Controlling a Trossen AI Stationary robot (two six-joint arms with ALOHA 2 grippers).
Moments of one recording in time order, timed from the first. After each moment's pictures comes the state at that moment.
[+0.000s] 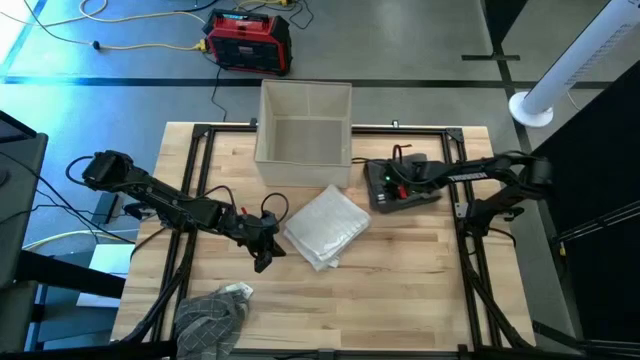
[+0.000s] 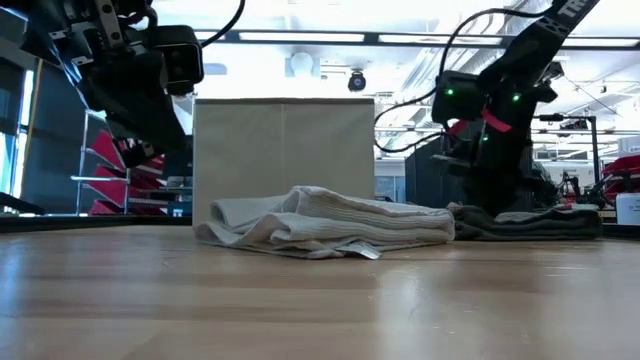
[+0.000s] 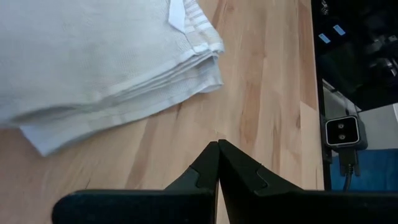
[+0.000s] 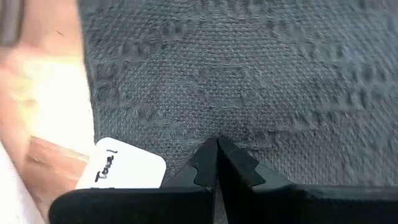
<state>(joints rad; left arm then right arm) -0.30 1.28 0.52 0.08 0.01 -0.74 -0.38 1.51 0.64 -0.37 0.17 0.93</state>
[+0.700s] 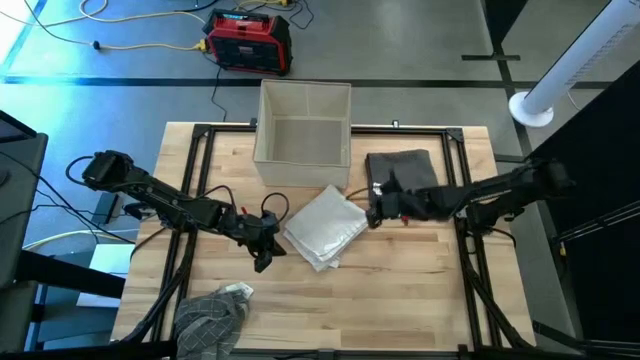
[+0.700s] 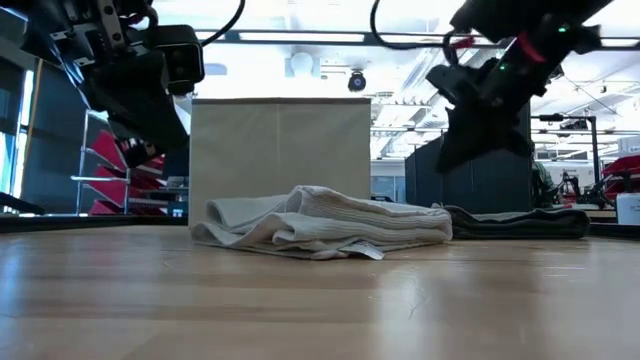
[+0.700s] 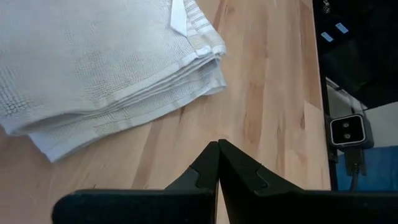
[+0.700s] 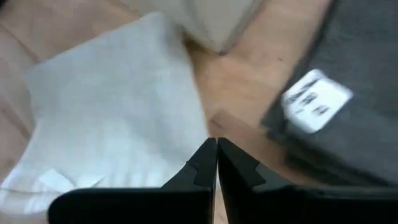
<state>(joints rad) -0.30 1.28 0.52 0.07 0.00 -0.70 0.11 1.36 0.66 -0.22 0.44 0.97</state>
